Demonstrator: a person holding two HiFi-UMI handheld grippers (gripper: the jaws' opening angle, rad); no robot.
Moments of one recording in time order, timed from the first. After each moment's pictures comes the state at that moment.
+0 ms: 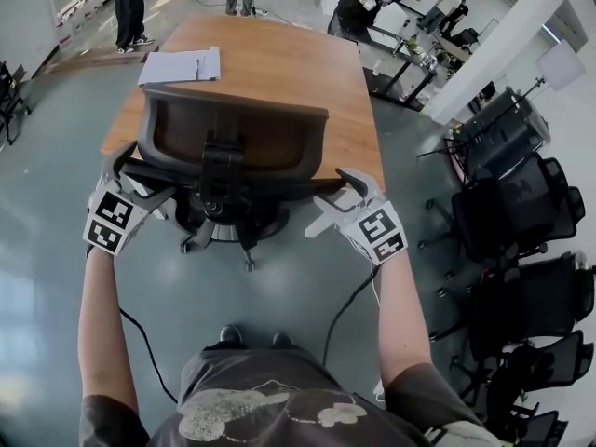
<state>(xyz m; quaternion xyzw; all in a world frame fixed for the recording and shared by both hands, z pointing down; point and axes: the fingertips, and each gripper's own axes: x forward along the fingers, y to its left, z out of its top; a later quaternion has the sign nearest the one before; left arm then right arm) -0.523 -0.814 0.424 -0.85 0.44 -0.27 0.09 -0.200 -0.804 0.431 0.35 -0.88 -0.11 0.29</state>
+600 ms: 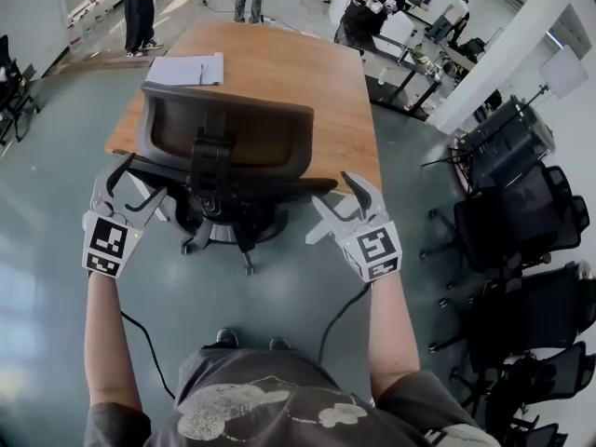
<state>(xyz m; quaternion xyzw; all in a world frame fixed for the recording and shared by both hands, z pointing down) -0.513 -0.770 0.386 -0.82 0.50 -0.22 0.15 -0.188 -0.786 0.393 0.41 -0.88 -0.14 0.19</state>
